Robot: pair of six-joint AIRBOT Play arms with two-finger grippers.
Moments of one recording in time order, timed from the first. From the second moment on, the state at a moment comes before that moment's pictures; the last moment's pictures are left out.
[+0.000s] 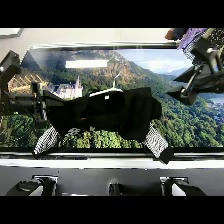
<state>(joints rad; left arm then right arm) -0.13 -0.90 1.26 0.74 -1.36 -0.60 -0.19 -1.08 1.45 -0.90 1.42 0.41</state>
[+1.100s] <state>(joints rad) -0.13 -0.92 1.26 0.78 -1.33 -0.59 -0.01 -1.28 1.42 -0.81 1.53 0.41</state>
